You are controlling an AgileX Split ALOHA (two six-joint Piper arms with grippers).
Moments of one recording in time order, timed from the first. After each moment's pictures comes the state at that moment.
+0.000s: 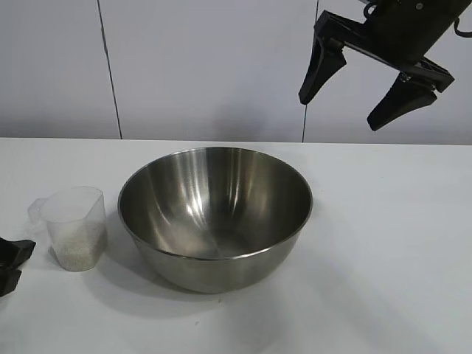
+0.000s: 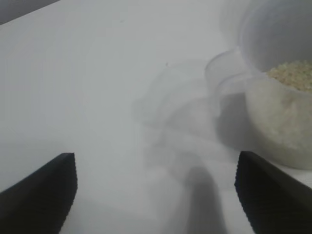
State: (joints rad) left arm -0.22 1.98 -0.24 -0.11 -1.15 0.37; right arm 0.14 1.81 -1.45 0.42 0.92 -0.17
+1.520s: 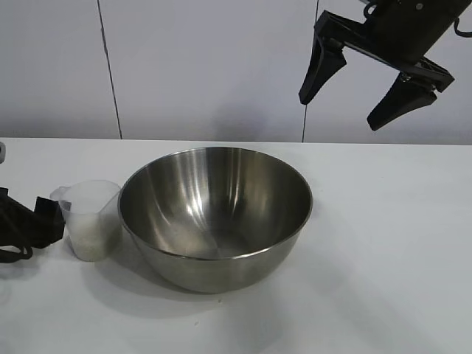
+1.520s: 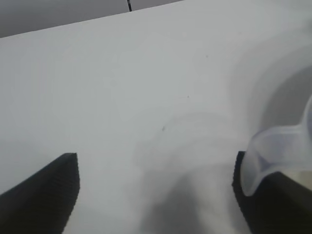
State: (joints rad) left arm -0.22 2.07 -0.45 -0.09 -1.15 0.18; right arm 0.14 1.81 -1.45 0.42 0.92 -0.18
